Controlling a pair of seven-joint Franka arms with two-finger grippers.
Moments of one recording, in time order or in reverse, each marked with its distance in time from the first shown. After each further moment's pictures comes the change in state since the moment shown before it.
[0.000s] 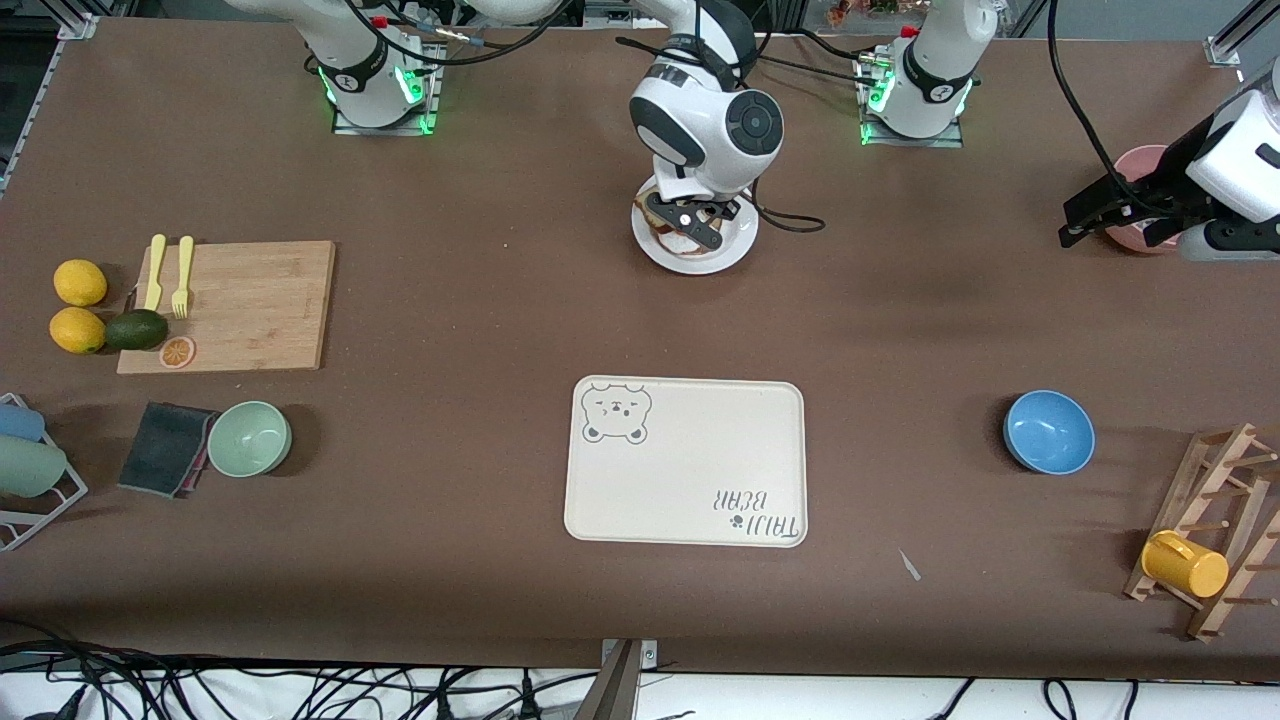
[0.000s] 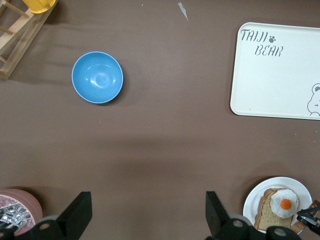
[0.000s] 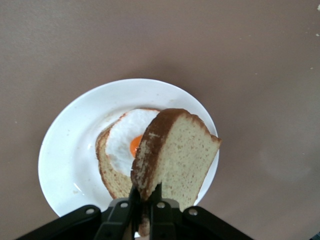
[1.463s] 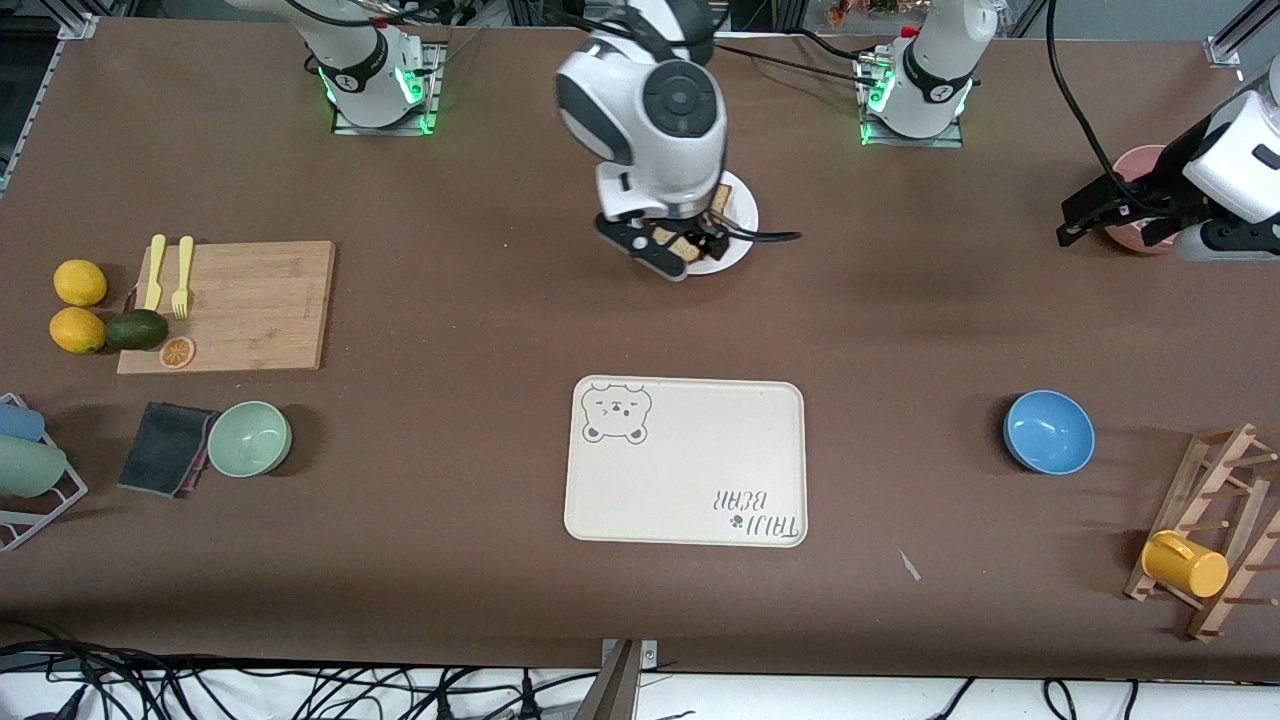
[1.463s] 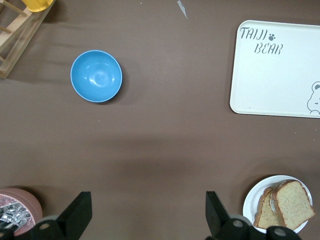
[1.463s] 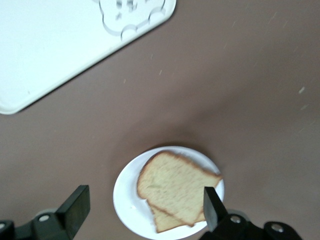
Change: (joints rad) left arm -0.003 0.001 -0.004 0.000 0.000 -0.008 0.000; right arm -0.156 -0.227 -0.069 -0.033 0.007 -0.012 -0.218
